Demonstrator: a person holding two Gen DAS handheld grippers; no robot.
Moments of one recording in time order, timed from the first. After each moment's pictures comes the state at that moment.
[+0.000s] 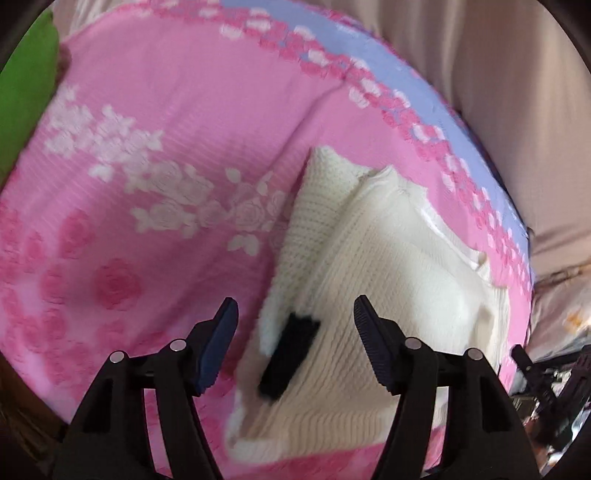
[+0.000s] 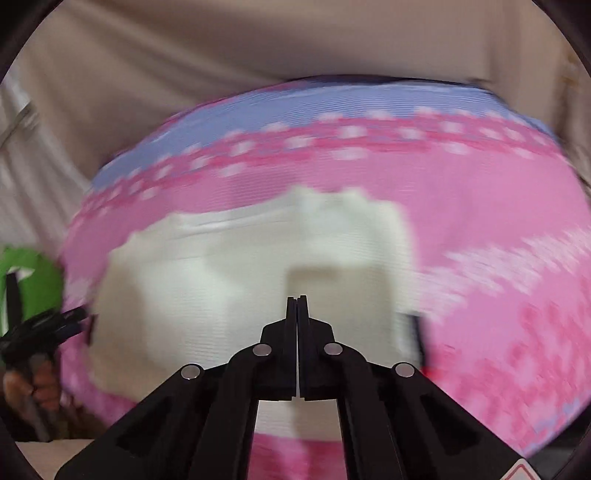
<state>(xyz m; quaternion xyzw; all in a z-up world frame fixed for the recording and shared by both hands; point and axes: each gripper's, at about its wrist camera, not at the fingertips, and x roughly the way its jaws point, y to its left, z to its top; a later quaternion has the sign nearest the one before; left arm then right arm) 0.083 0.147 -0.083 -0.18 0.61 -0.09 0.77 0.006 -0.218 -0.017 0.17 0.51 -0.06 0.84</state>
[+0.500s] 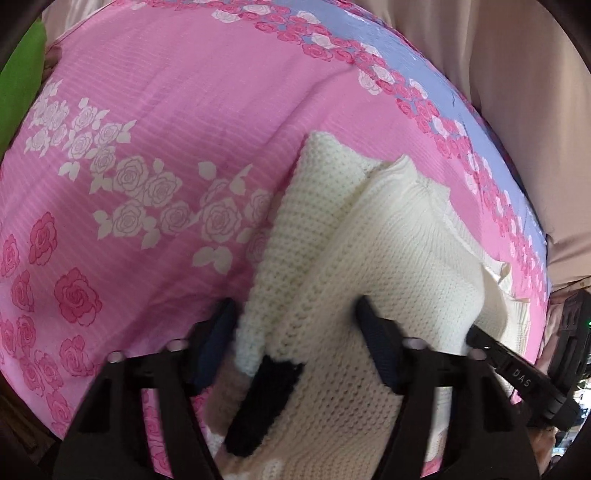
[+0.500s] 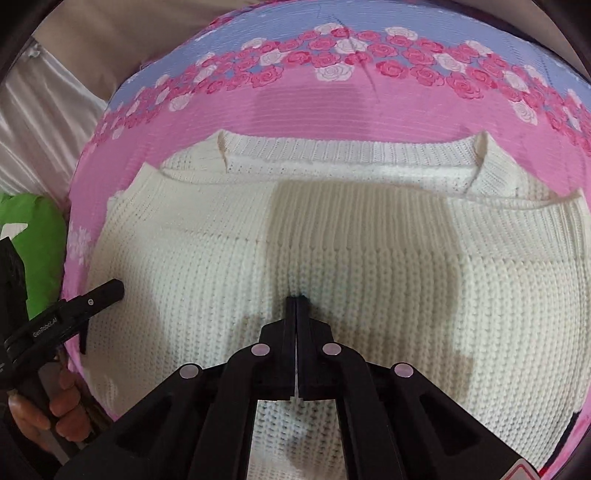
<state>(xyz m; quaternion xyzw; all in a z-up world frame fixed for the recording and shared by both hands) 0.101 0.118 -0.107 -0.17 0.61 -0.09 0.76 0.114 -0.143 -0.109 0.15 0.62 0.04 0.77</state>
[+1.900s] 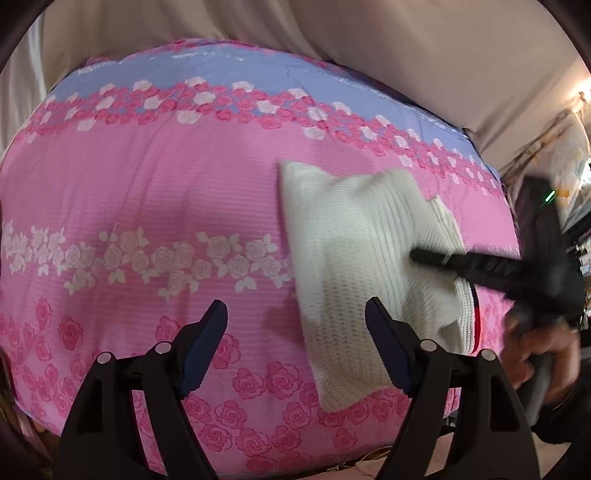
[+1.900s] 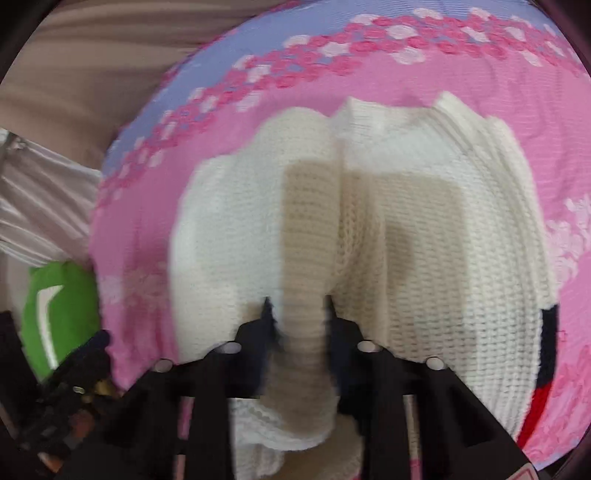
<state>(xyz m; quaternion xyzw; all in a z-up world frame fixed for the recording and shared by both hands) 0.033 0.040 -0.008 -0.01 0.56 -0.26 0.79 0.051 -0.213 -0.067 0.30 0.59 0.00 0.75</state>
